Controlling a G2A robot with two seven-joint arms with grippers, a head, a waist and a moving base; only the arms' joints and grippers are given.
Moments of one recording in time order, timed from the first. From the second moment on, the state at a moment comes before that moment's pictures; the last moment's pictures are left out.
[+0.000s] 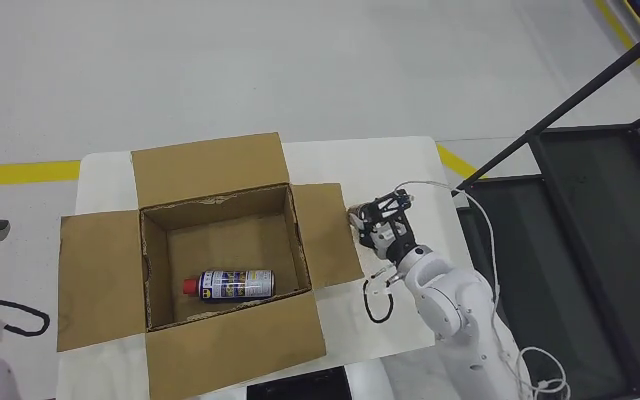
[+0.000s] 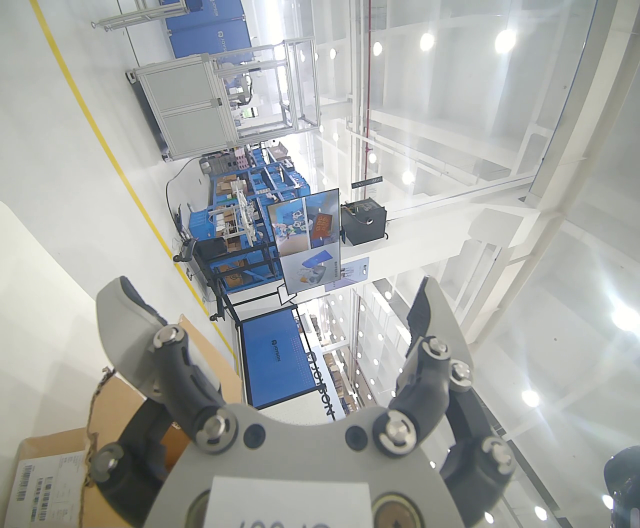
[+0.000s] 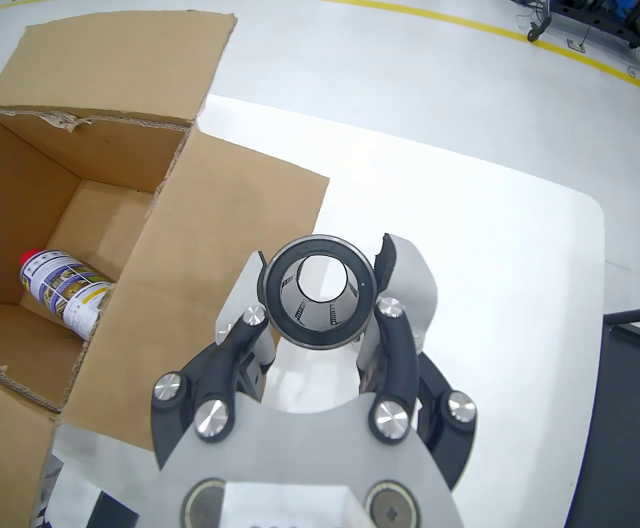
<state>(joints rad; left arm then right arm) 1.83 -1.29 -2.18 -2.07 -0.42 -0.19 -0.31 -1.72 -1.36 1.45 -2.13 -1.26 -0.15 0.61</state>
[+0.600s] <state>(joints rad) 1.83 -1.29 -2.18 -2.07 -0.42 -0.19 -0.31 -1.71 -1.35 1.50 -2.01 -1.30 0.00 0.63</state>
